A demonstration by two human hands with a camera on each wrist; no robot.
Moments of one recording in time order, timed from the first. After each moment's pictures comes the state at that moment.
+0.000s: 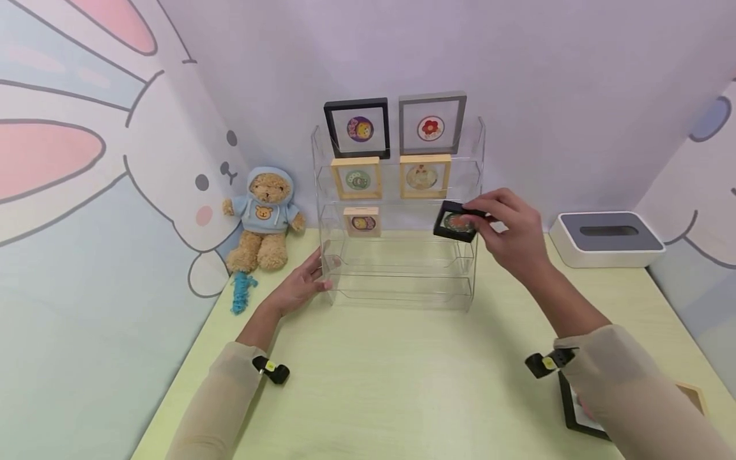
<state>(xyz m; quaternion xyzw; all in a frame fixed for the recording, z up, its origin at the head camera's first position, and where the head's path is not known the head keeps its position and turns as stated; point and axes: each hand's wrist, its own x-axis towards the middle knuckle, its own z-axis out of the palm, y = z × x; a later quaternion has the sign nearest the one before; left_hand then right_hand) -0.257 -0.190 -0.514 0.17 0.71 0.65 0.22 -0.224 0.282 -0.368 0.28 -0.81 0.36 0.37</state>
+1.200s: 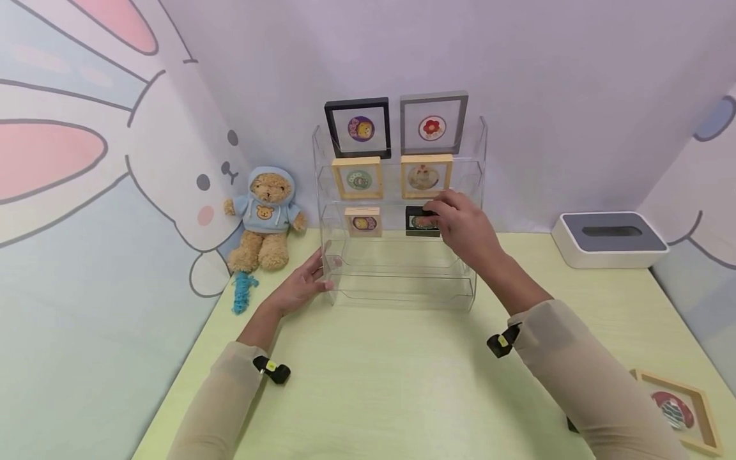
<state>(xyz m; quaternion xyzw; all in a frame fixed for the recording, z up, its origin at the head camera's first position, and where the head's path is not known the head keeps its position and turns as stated) -0.256 -0.188 -0.510 0.18 0.71 0.65 0.21 -0.261 0.230 -0.384 0.32 -0.86 0.24 0.32</state>
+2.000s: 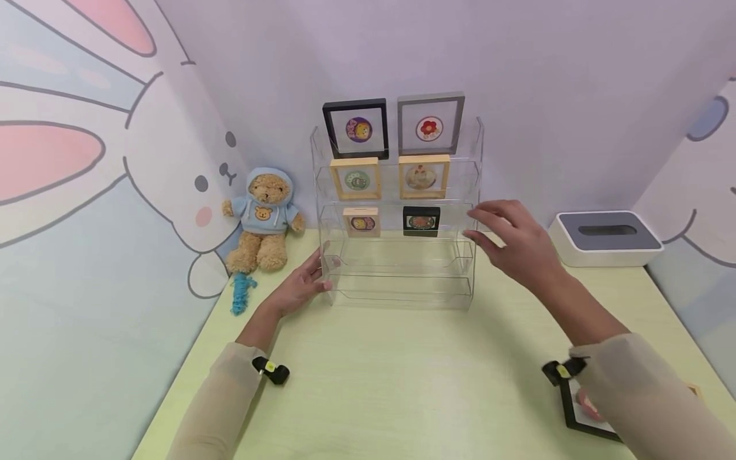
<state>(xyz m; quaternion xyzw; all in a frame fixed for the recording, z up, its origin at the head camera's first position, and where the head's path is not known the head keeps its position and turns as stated) -0.257 -0.189 -0.512 0.17 0.72 0.63 0.22 -0.217 0.298 -0.376 0.35 -0.82 0.21 0.41</state>
